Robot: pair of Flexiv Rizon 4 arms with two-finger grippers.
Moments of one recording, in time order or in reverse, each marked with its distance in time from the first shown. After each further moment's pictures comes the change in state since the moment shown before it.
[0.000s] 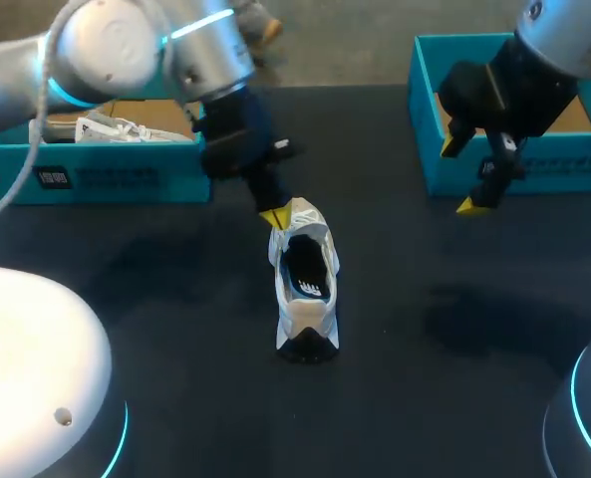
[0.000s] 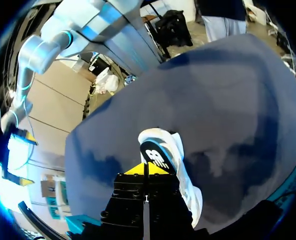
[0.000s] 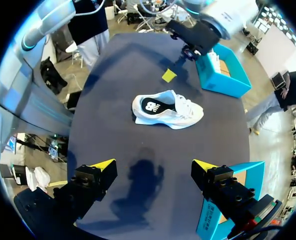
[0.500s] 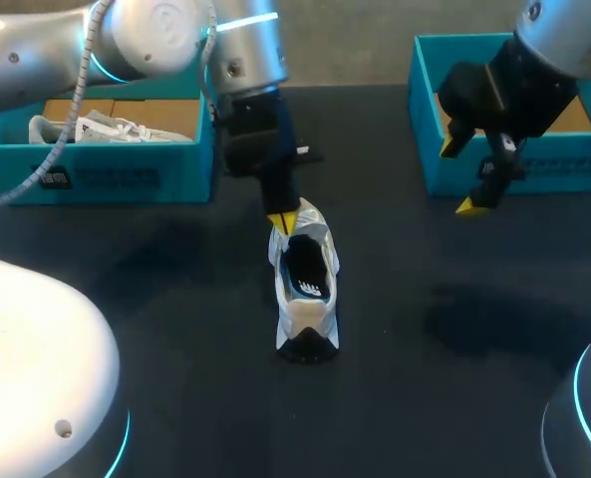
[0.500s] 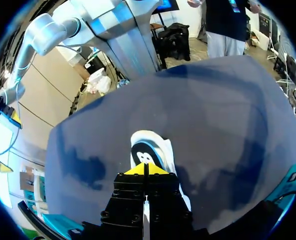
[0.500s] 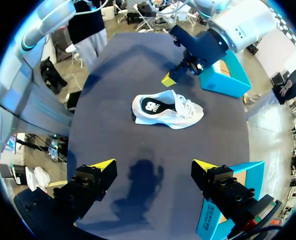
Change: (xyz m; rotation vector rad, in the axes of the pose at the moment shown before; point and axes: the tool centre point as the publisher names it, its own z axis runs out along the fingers) left arm 0.003 0.003 0.013 0.065 0.141 -0.120; right arm 0.000 0.000 0.001 0.001 0.000 -0.001
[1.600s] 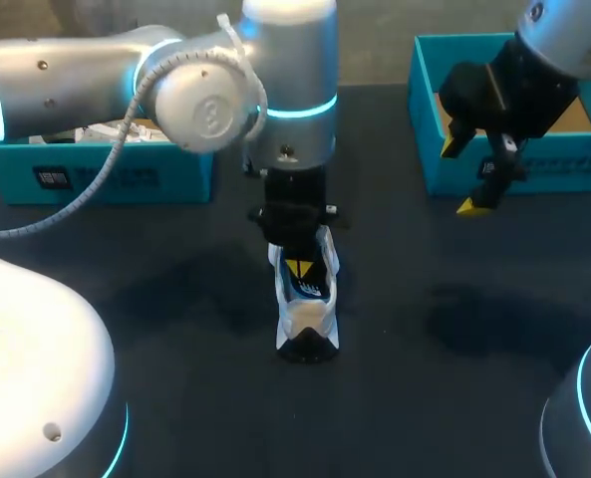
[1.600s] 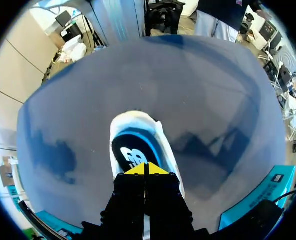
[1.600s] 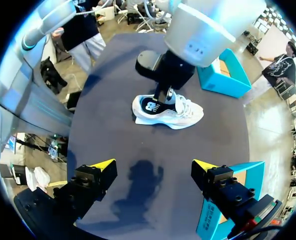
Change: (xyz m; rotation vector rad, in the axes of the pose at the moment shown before) left arm 0.007 0.021 0.068 -0.285 0.267 -0.055; right arm 0.001 -0.001 0.000 -0.003 -0.001 -0.001
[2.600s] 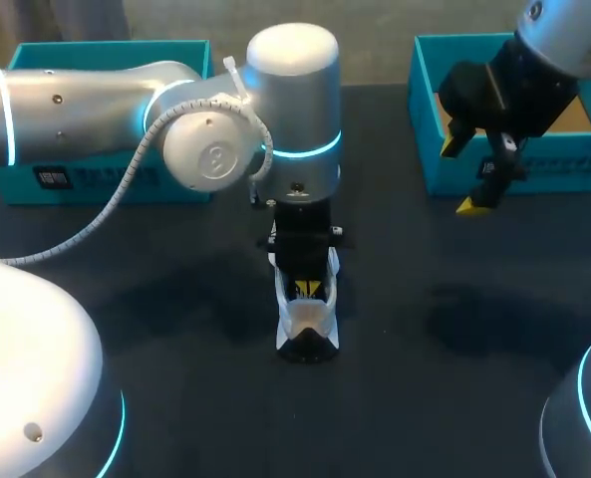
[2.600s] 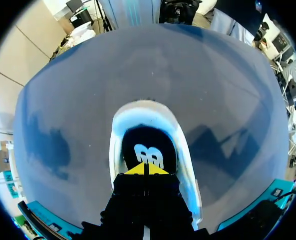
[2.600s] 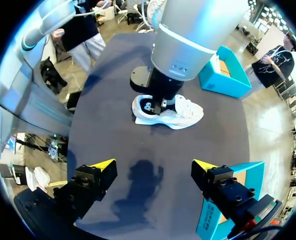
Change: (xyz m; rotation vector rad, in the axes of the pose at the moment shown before) left arm -0.010 0.001 0.034 -0.056 -0.017 -0.093; right arm 0.000 0.001 0.000 0.002 0.001 0.000
